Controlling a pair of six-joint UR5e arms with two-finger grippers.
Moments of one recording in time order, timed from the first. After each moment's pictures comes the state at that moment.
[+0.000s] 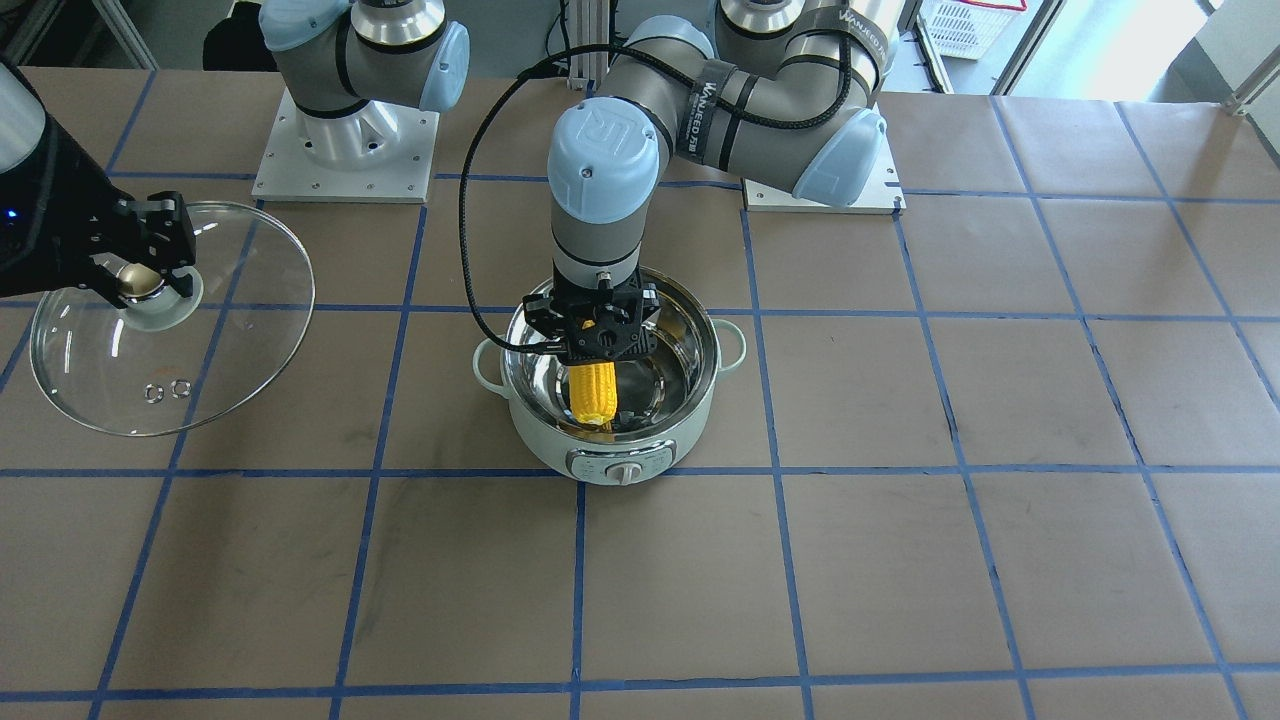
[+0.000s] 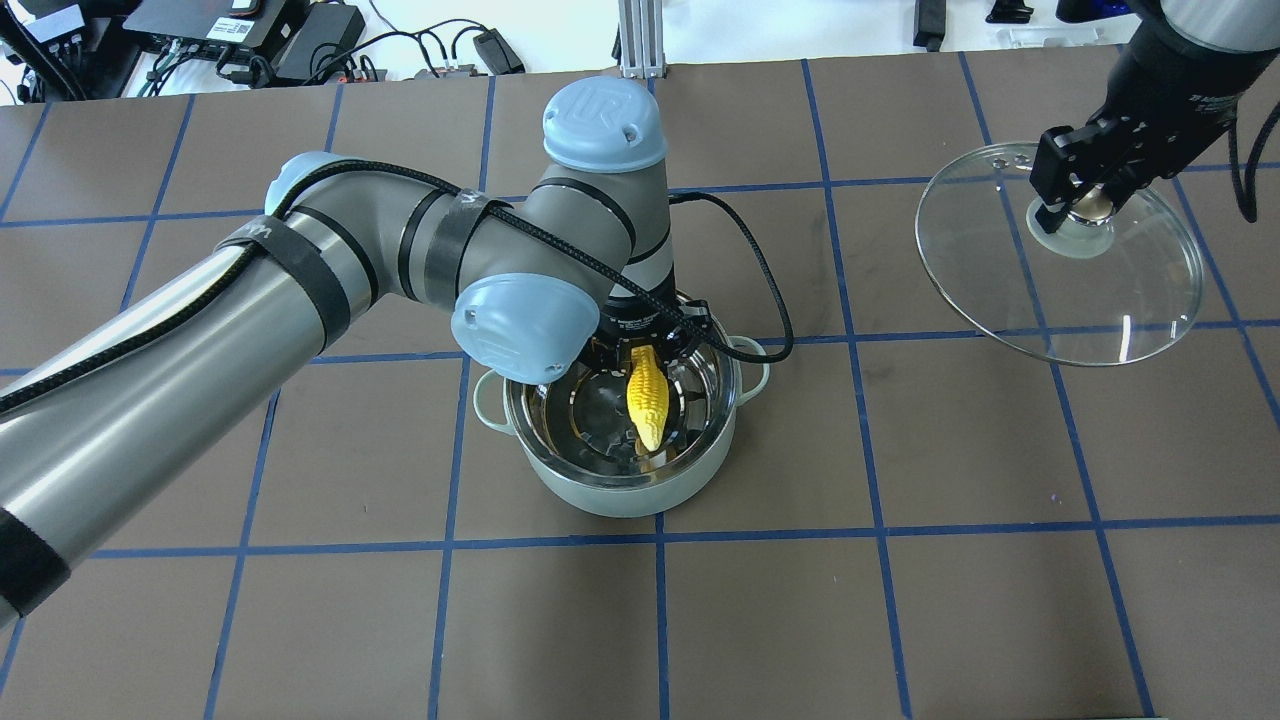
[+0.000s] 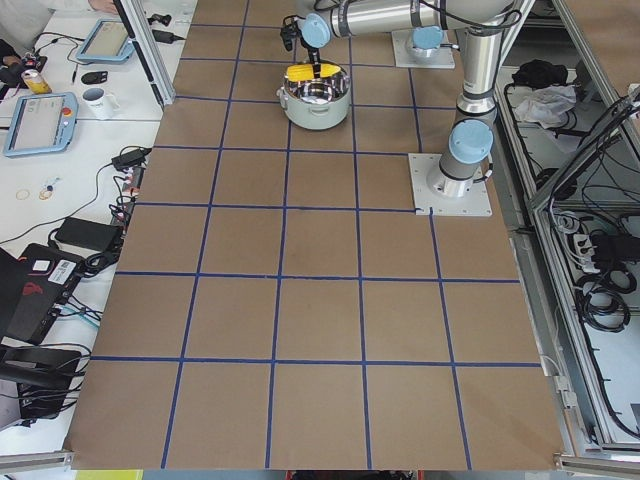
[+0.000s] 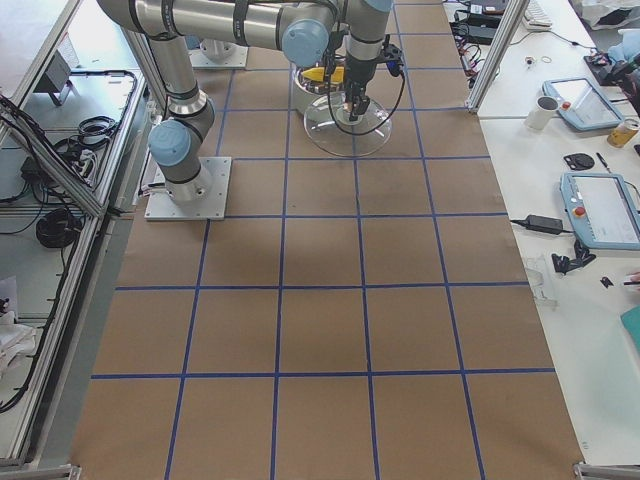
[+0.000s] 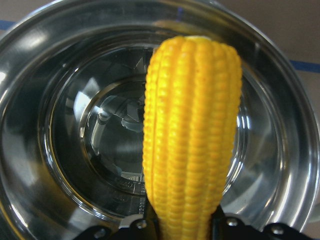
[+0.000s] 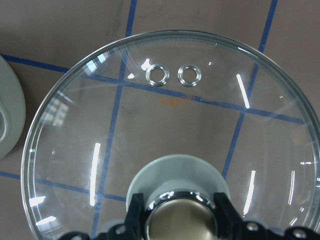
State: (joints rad) left arm -1.99 -1.87 -1.67 -1.26 1.49 -0.56; right arm 1.34 -1.53 1.54 -1.51 -1.57 -0.45
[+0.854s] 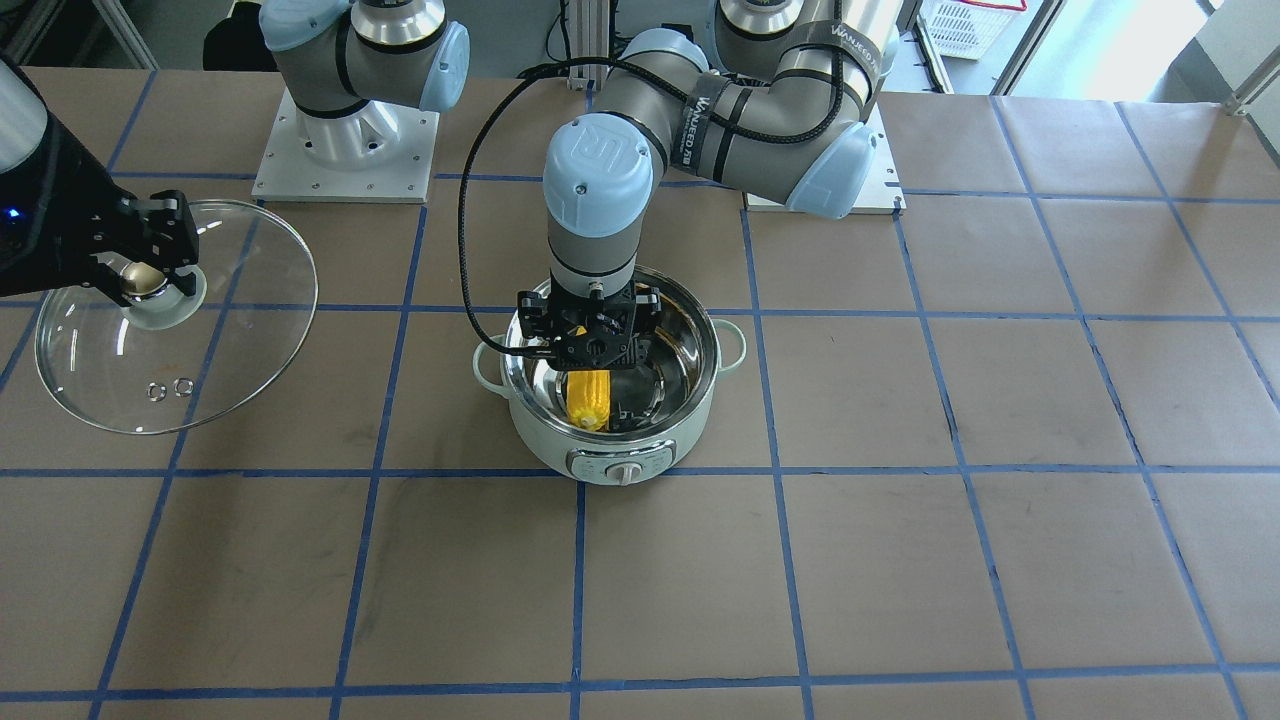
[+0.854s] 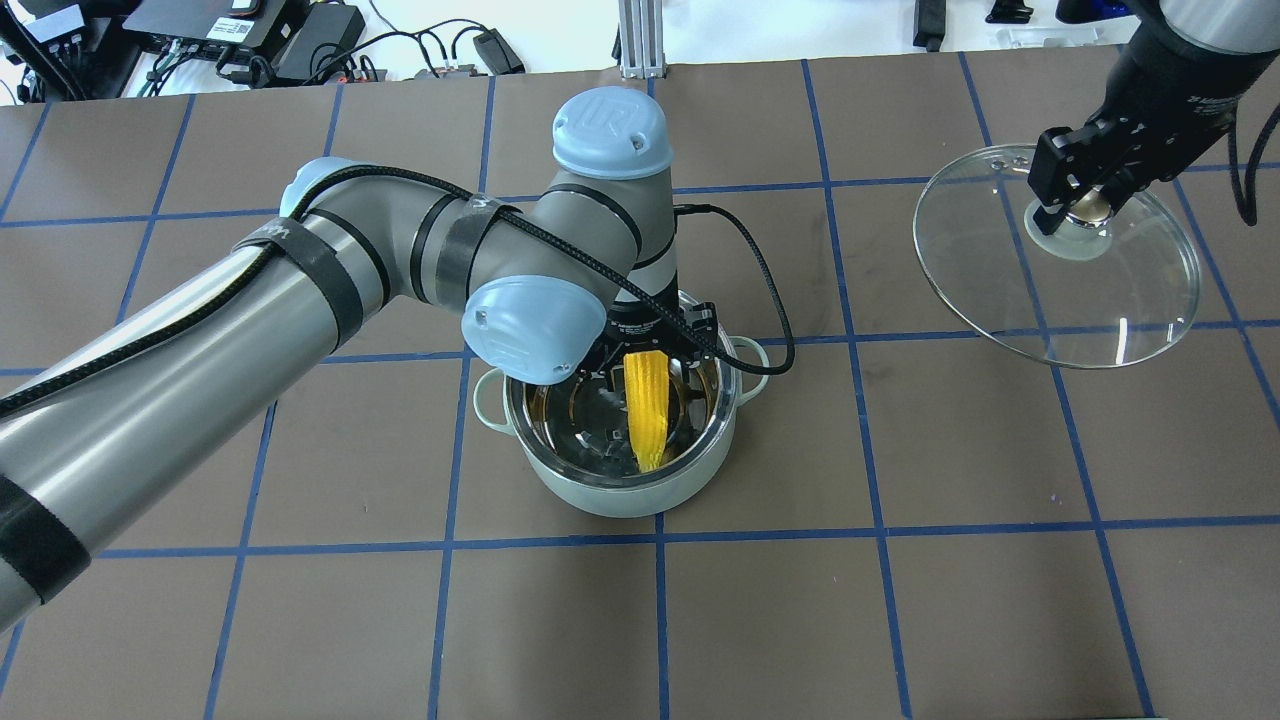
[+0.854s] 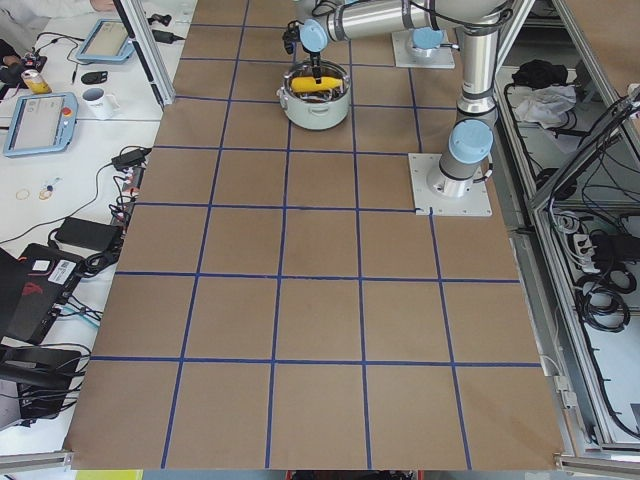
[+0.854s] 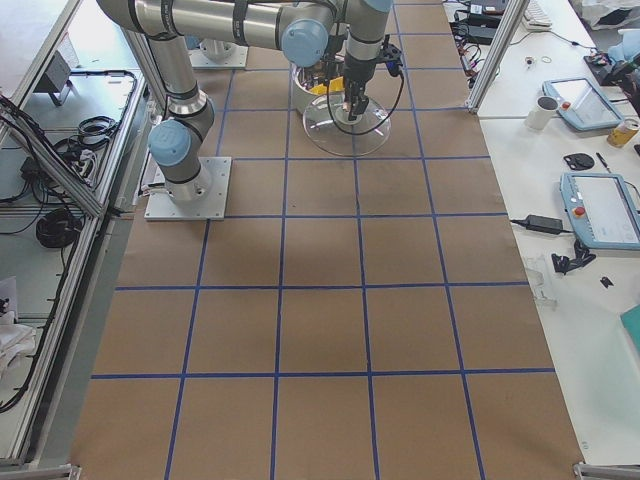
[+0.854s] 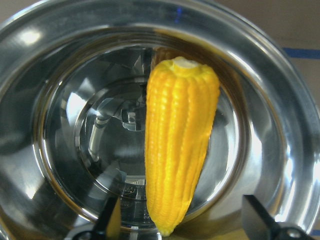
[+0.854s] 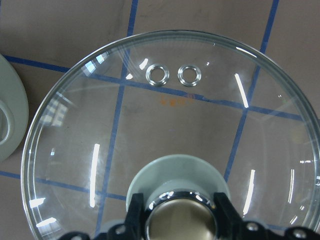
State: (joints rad) left arm -1.99 -1.89 -1.67 -1.26 1.49 -0.48; right arm 1.34 -1.53 1.54 -1.51 -1.57 -0.44
